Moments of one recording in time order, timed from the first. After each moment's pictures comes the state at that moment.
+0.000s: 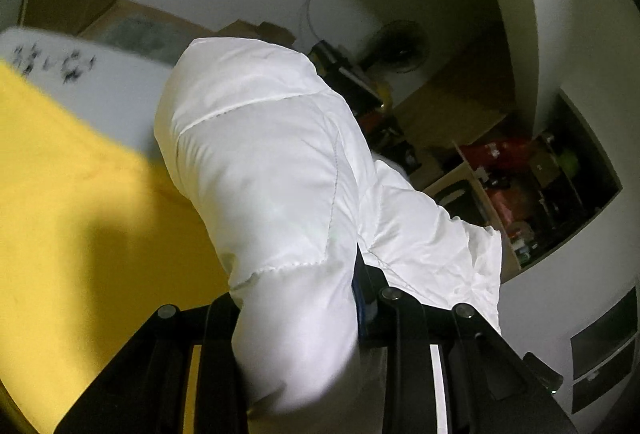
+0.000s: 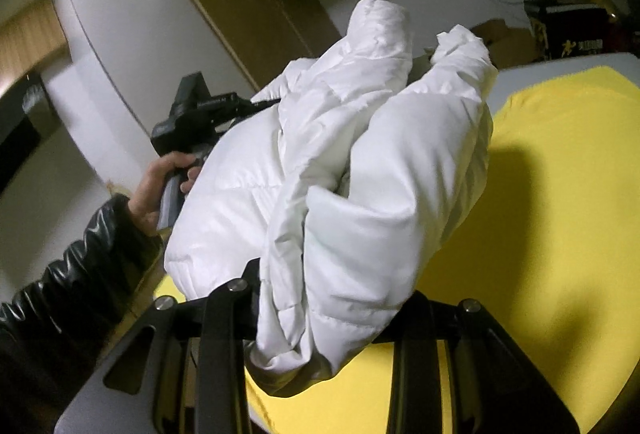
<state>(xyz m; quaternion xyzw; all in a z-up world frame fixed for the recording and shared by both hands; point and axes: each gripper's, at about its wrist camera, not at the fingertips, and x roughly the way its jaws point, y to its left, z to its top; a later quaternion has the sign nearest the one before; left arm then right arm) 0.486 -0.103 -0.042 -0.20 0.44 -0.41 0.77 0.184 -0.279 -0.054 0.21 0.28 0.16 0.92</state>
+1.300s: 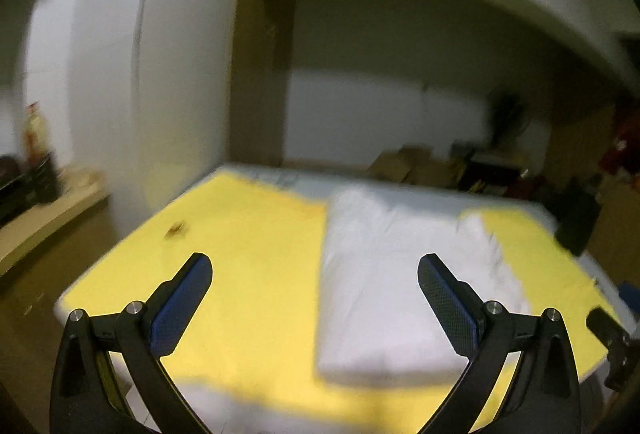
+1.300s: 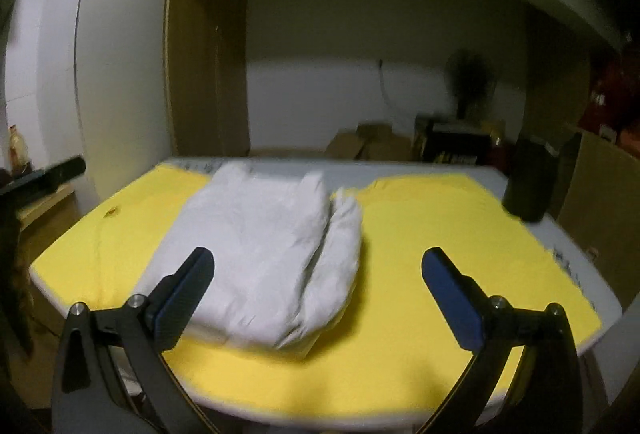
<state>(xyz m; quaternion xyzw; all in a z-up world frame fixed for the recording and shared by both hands) 0.094 -0.032 0.030 -0.03 0.22 -0.07 0.97 0.035 -0.192 0.001 0.01 0.21 -0.11 0.97</state>
